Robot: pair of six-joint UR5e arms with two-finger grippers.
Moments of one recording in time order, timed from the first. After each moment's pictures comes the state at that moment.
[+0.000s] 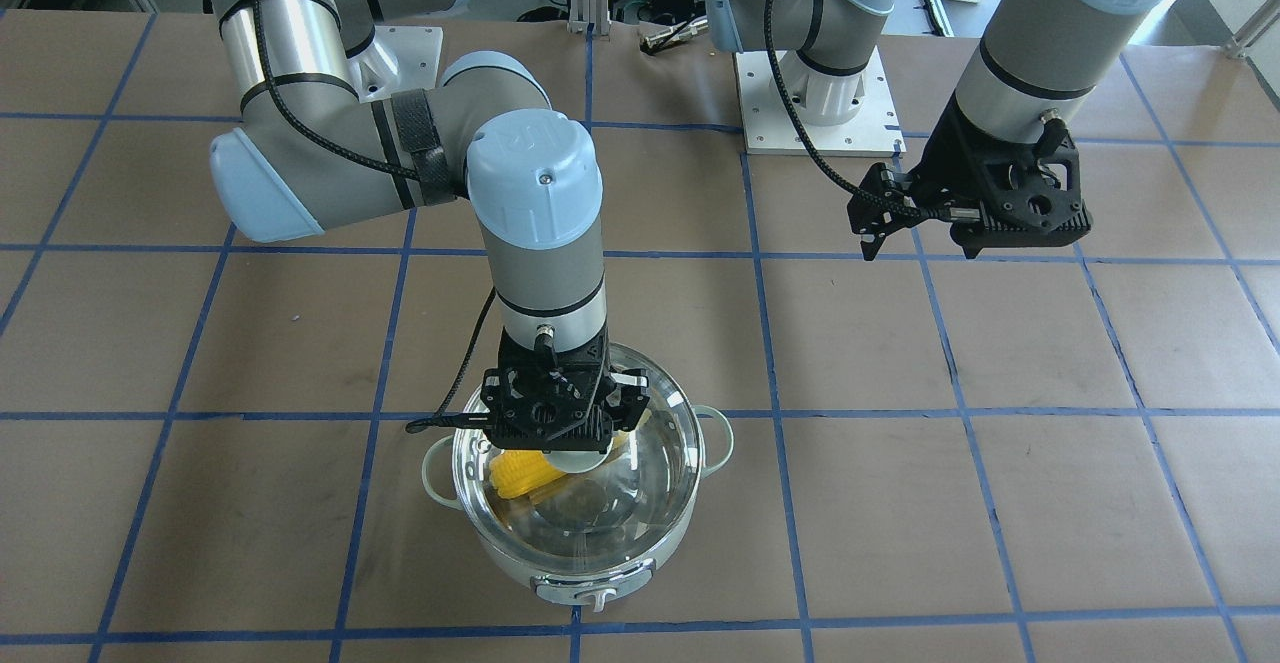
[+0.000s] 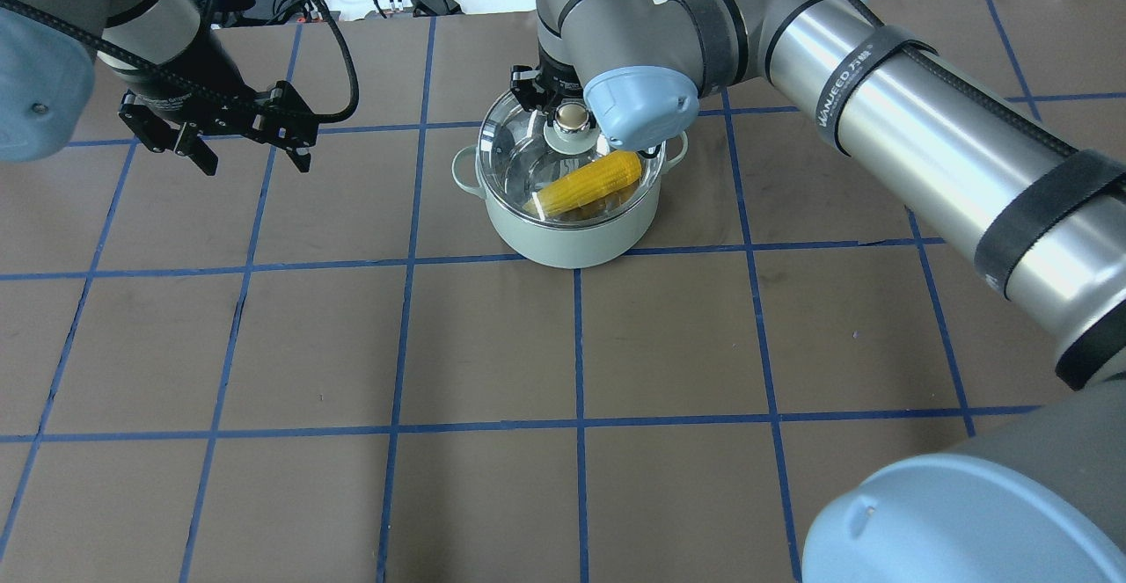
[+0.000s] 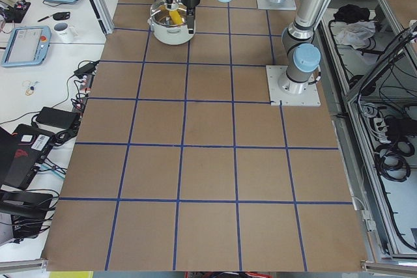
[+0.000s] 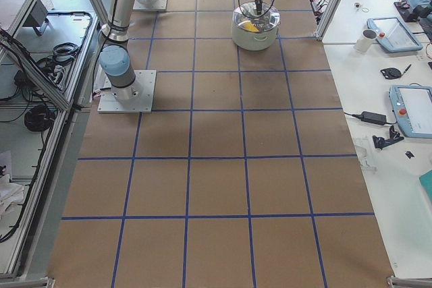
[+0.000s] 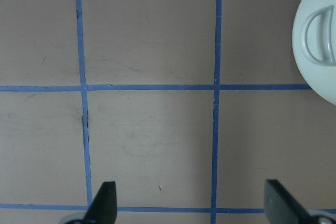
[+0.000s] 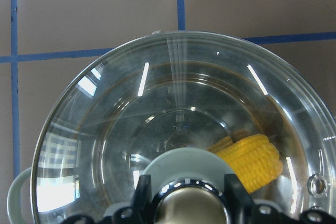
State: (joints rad) left arm -1.48 -1.60 -1.61 -1.49 1.61 0.08; right arm 1.91 -1.08 1.37 -2.09 -1.58 0.39
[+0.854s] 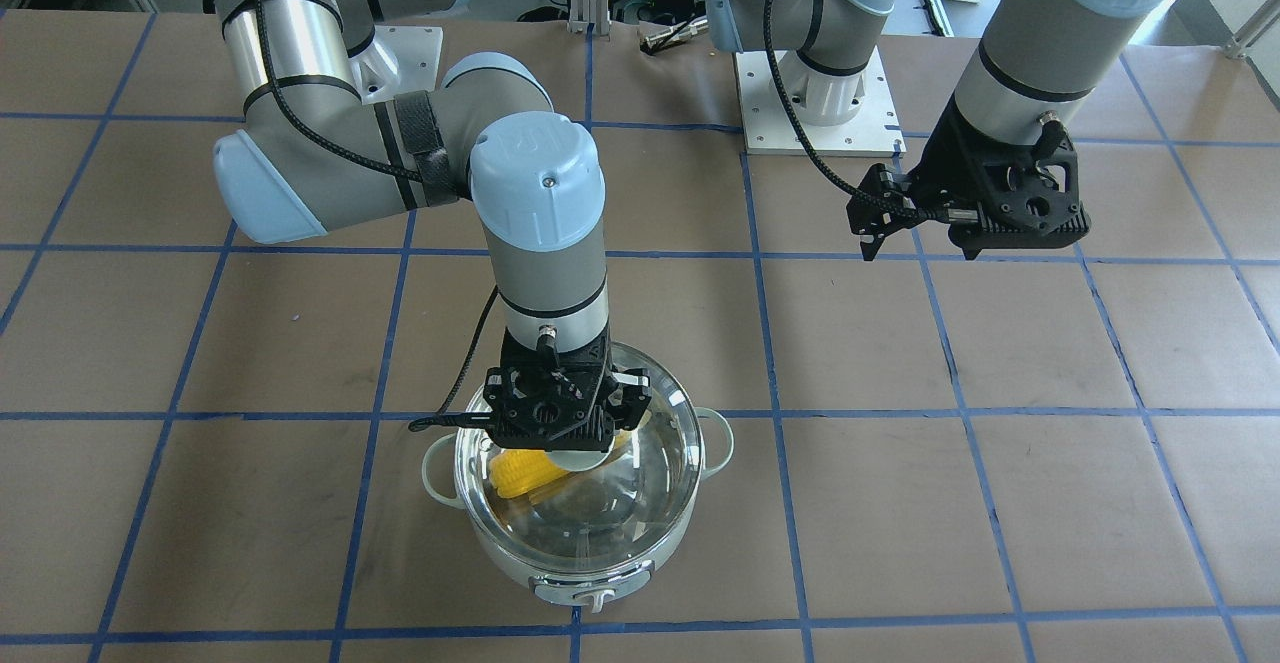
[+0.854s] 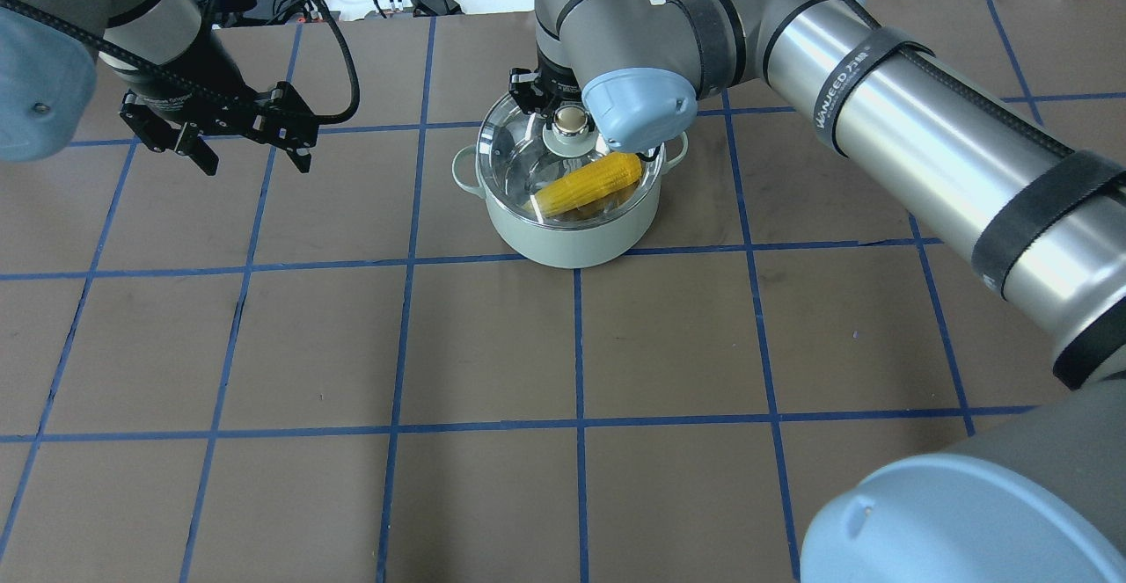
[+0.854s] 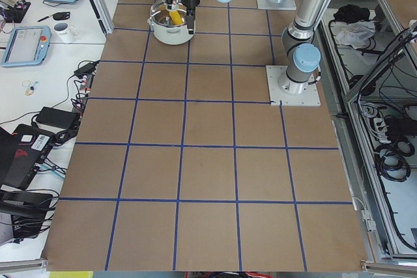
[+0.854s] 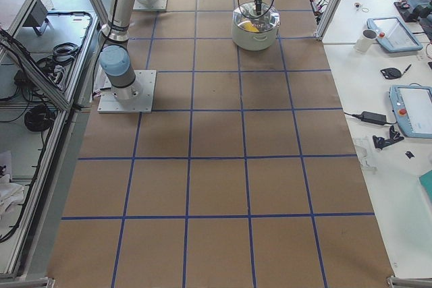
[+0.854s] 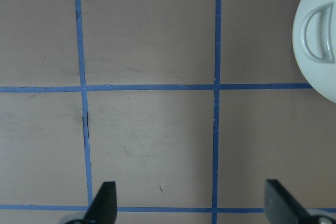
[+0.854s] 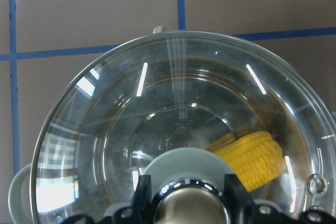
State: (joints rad) left arm -1.48 -1.60 -1.61 -1.49 1.61 0.09; right arm 1.91 -1.08 1.37 -2.09 -1.58 0.40
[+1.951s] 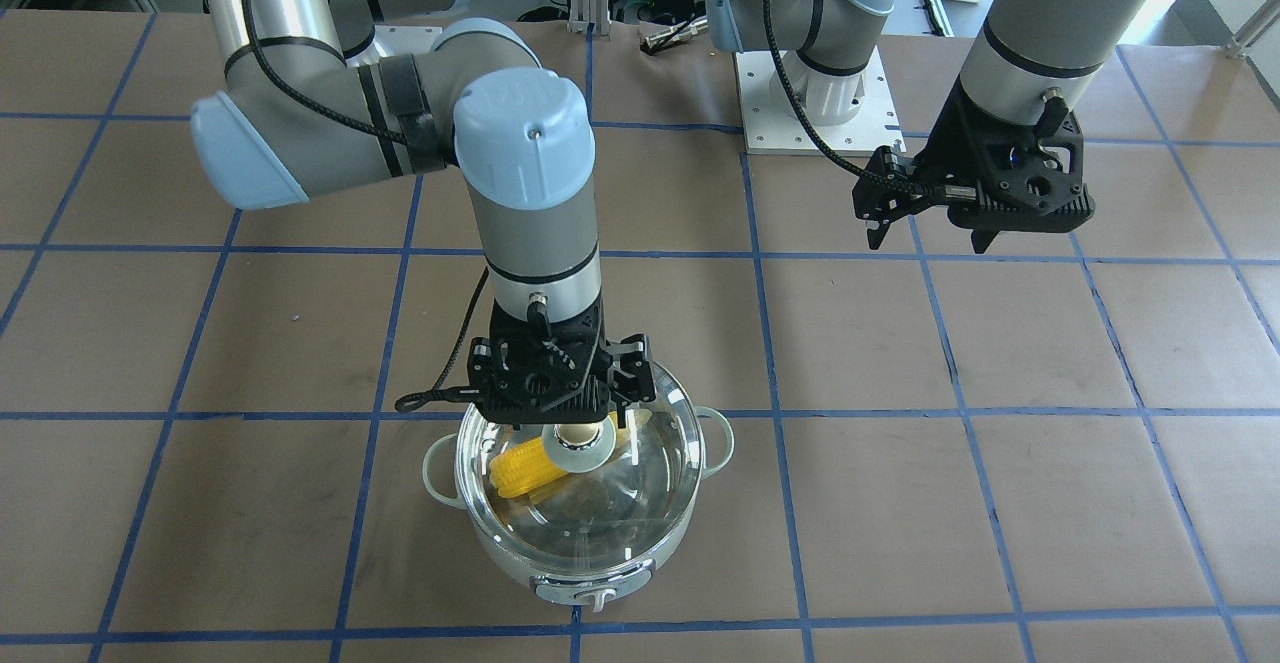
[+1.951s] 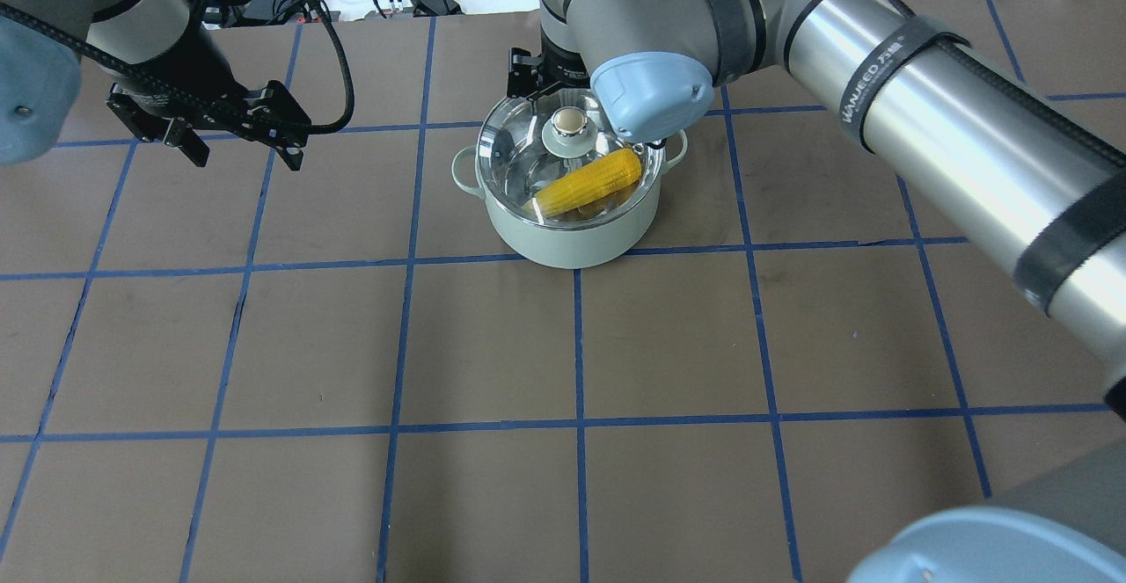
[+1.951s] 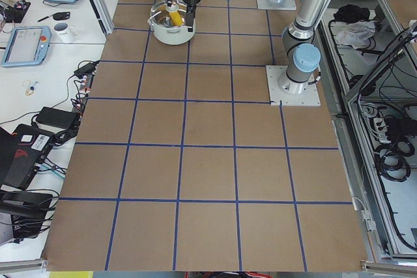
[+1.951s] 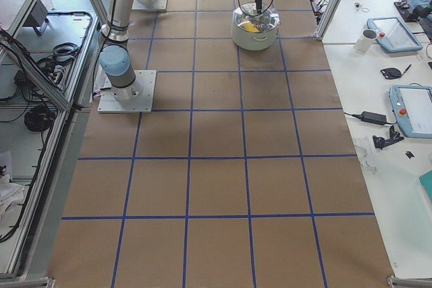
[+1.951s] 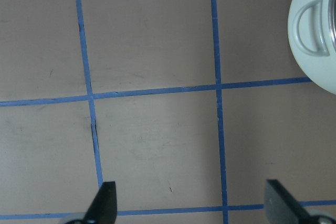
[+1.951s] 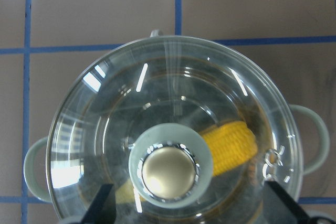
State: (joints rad) left arm -1.48 -1.58 -1.61 -1.49 1.62 0.16; right arm 1.91 -1.14 1.37 -2.05 -1.58 0.36
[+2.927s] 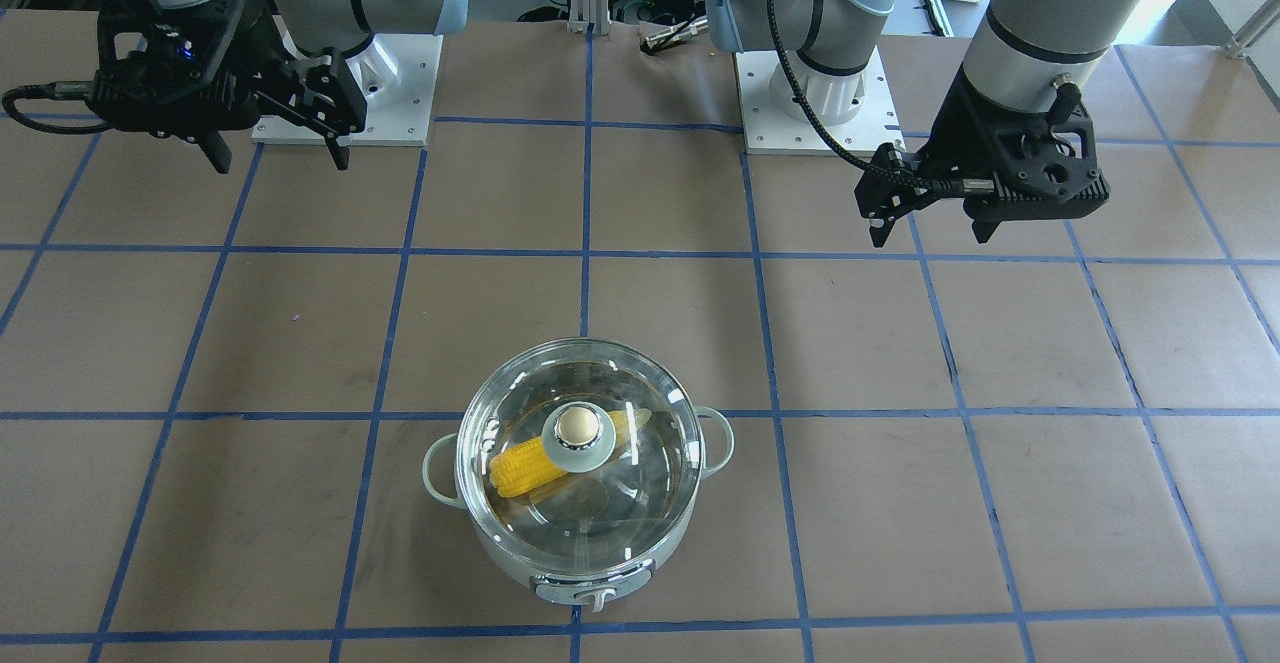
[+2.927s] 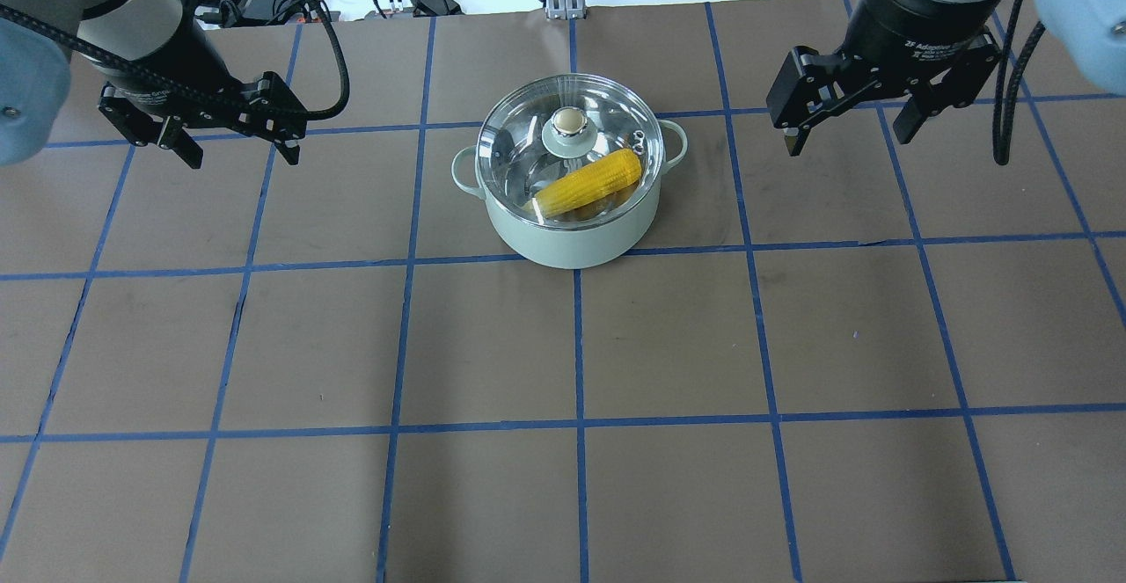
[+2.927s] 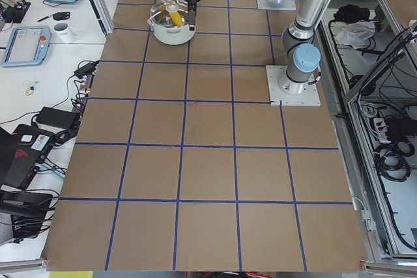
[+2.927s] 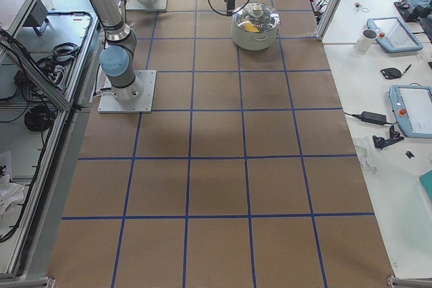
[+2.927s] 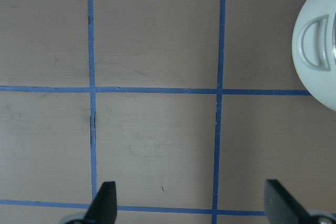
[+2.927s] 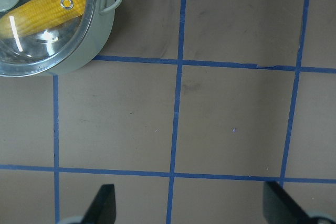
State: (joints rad) left arm -1.48 -1.57 -1.61 -1.49 1.62 0.06; right arm 1.58 -1.60 1.51 -1.48 -1.58 -0.05
